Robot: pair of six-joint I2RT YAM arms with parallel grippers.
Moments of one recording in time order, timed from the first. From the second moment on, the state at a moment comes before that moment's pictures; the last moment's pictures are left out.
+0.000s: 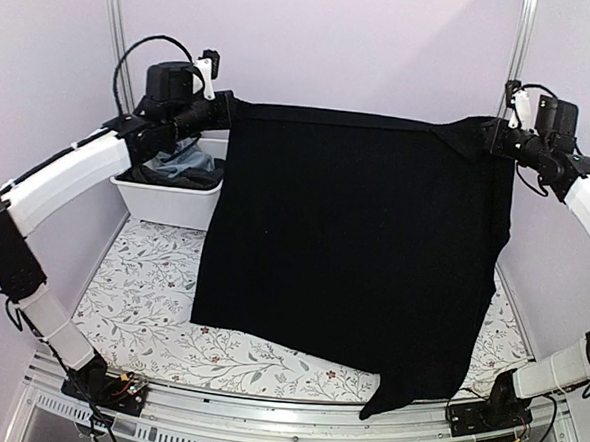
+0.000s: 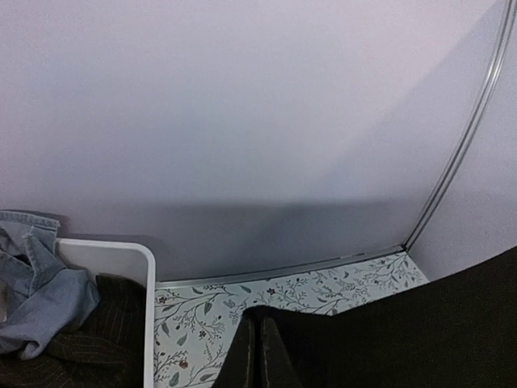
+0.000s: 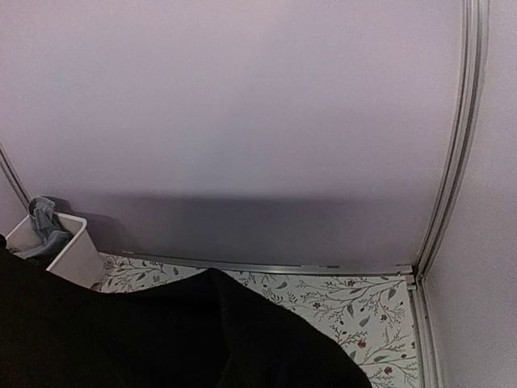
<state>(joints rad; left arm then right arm) -0.56 1.54 1.60 -0.16 -0.22 -0.24 0.12 1.26 1.48 -0.37 -0.09 0.11</state>
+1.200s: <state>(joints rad) -0.58 1.97 1.30 -0.21 -0.09 -0.23 0.01 1.69 1.00 -0.17 -0.35 0.25</state>
